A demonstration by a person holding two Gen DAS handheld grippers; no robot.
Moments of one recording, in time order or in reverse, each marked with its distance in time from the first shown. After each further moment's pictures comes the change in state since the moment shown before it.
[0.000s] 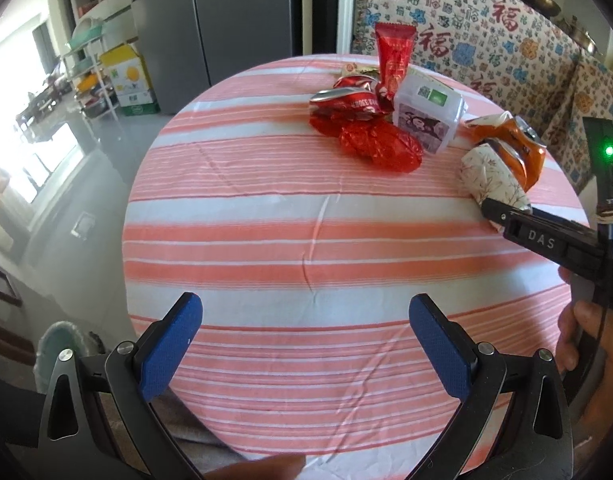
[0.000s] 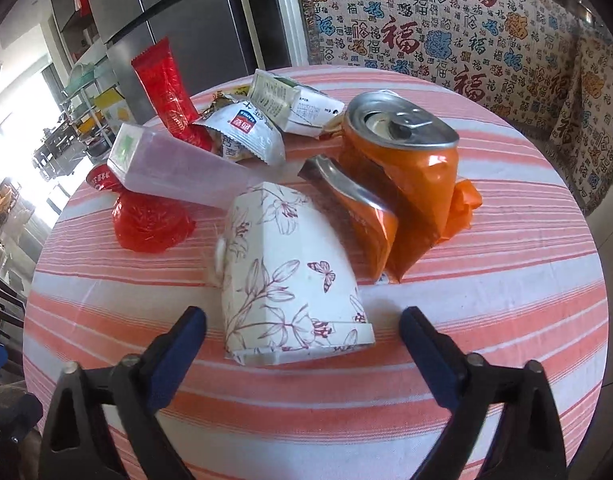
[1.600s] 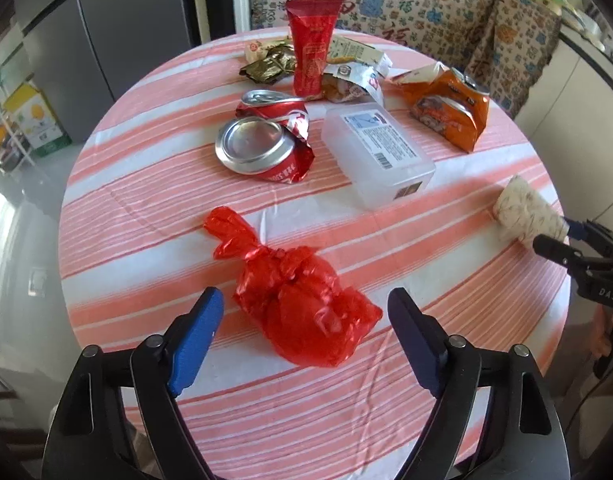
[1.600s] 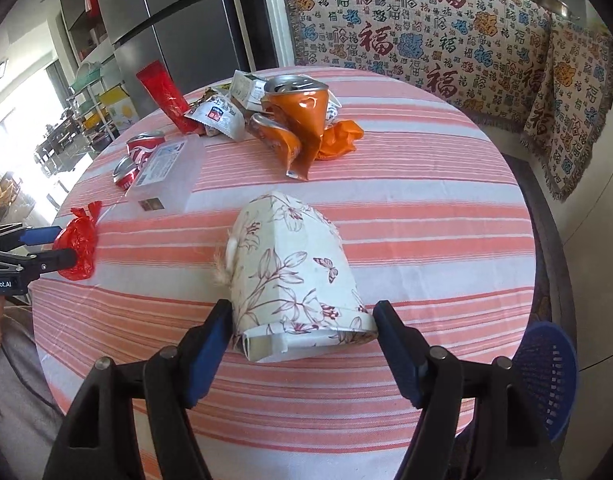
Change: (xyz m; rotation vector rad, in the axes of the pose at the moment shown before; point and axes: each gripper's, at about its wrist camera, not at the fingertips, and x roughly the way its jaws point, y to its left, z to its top) left arm 0.018 -0.024 0.032 0.247 0.109 -0.225; right arm -0.070 -0.048 -0.060 -0.013 0.014 0.013
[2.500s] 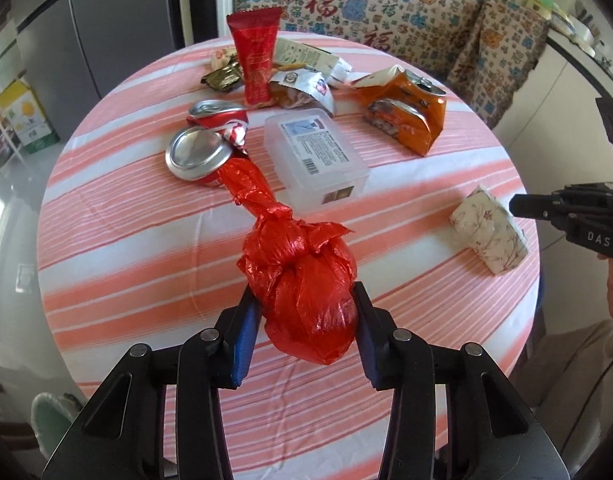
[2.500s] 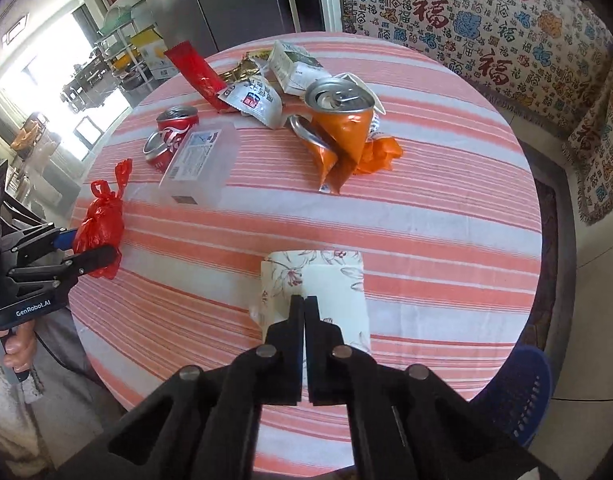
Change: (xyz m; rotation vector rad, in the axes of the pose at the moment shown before) left arm -0.010 -0.051 -0.007 0.000 -0.001 -0.028; right arm -0.012 0.010 0.053 -0.144 0.220 0.058
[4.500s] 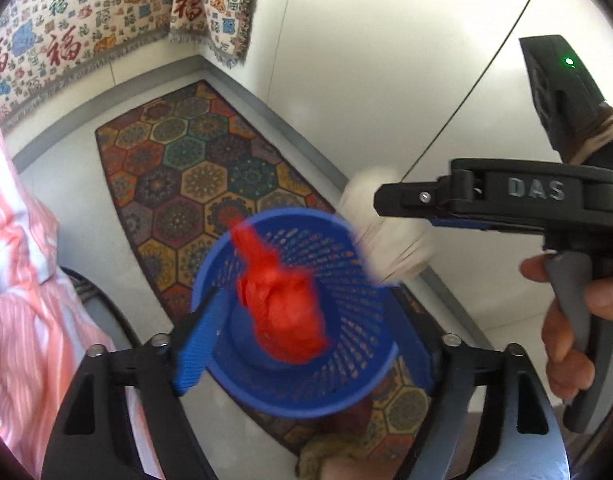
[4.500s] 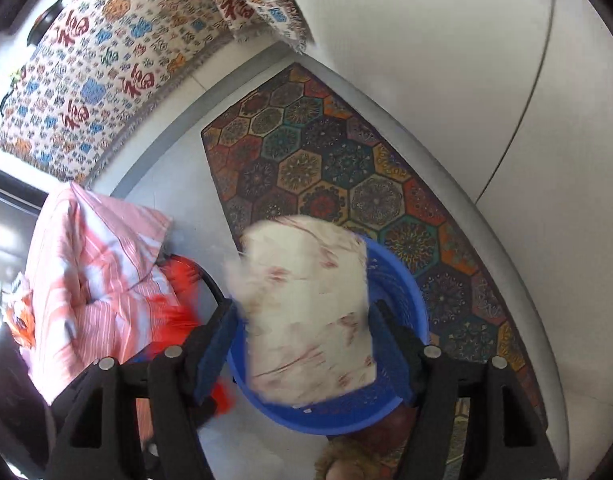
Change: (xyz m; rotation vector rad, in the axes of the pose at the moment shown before) left arm 0.169 -0.497 0.021 0.479 0.104 -0.411; right arm -0.021 -0.410 -0.245 0.996 -0.109 -0.119
